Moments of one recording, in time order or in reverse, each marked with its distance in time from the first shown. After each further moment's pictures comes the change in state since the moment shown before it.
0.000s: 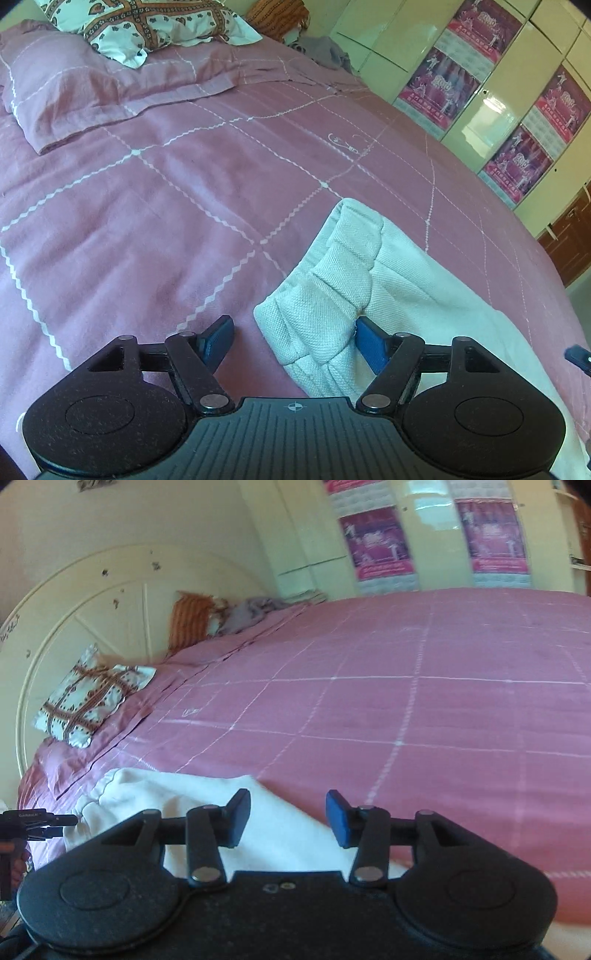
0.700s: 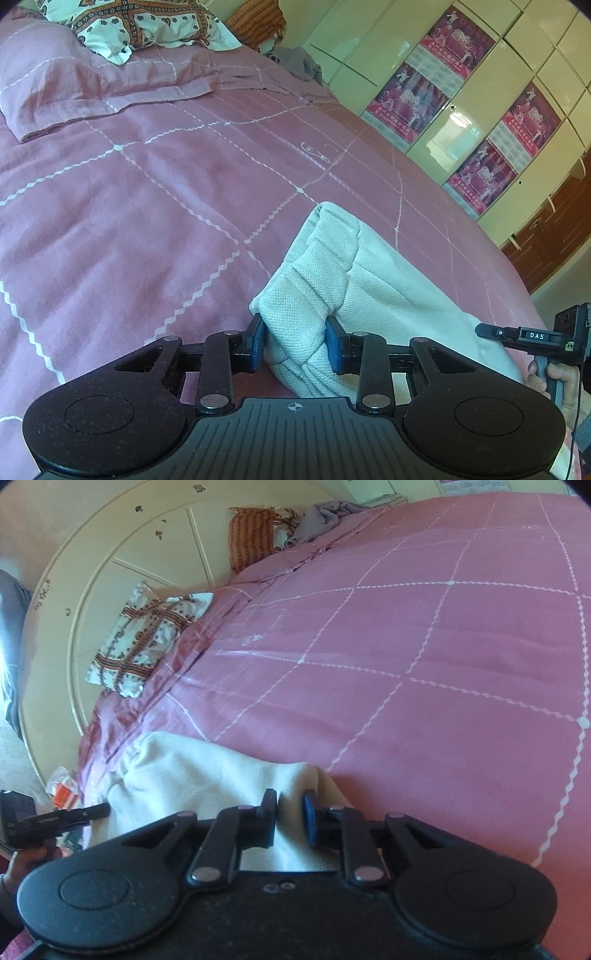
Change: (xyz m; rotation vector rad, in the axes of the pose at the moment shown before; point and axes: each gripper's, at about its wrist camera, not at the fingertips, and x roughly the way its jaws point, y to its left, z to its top) left arm 0.003 0.019 -0.006 -0.011 -0.035 -0.137; right arm 0.138 0.008 0.020 0.025 0.299 0.289
